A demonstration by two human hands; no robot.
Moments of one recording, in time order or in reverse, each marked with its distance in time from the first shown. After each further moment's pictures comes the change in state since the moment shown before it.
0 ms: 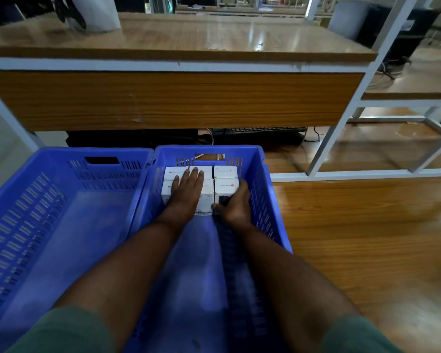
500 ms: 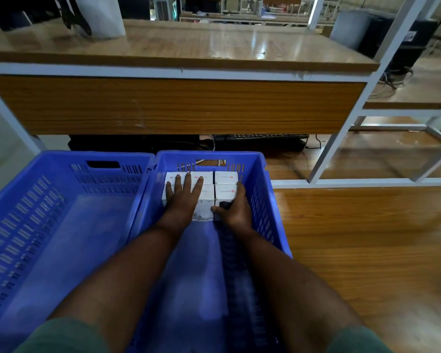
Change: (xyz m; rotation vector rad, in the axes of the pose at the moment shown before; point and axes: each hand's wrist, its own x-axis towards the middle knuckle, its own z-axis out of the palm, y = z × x) left_hand -0.003 -0.004 0.000 -0.005 -0.020 -0.086; right_hand 0.012 0.005 -0.002 0.092 -0.062 -0.063
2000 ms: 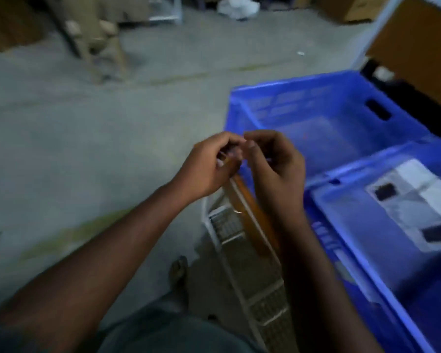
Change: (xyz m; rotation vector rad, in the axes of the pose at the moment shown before) left_hand -0.515 -0.067 -0.090 -0.816 0.864 -0.623; right_hand -0.394 -0.163 0.091 0.301 -0.944 -0.601
